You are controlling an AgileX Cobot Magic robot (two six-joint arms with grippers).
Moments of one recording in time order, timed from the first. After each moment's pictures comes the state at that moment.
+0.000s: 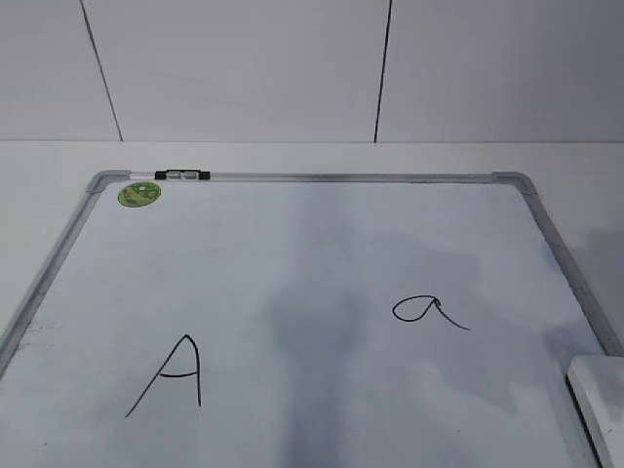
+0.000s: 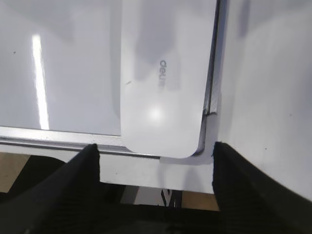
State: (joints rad) left arm -0.02 0.01 -0.51 -0.17 1.11 0.12; right arm 0.06 1.09 -0.69 0.15 1.13 -0.04
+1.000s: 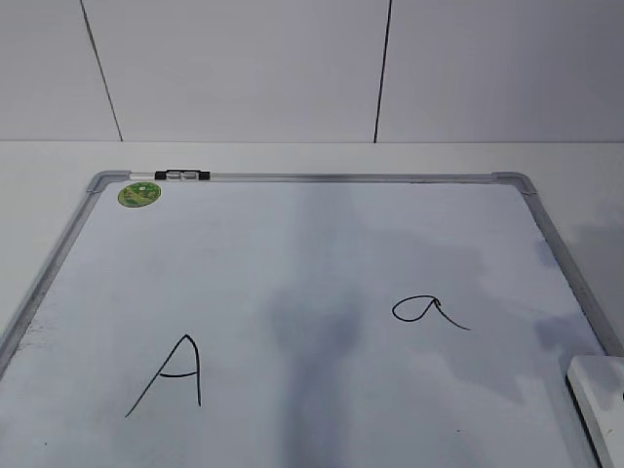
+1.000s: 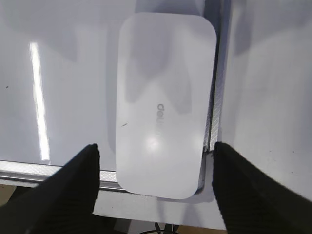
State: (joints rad) left arm -0.02 0.01 -0.51 -0.18 1.11 0.12; right arm 0.06 1.18 -0.69 0.15 1.02 -0.06
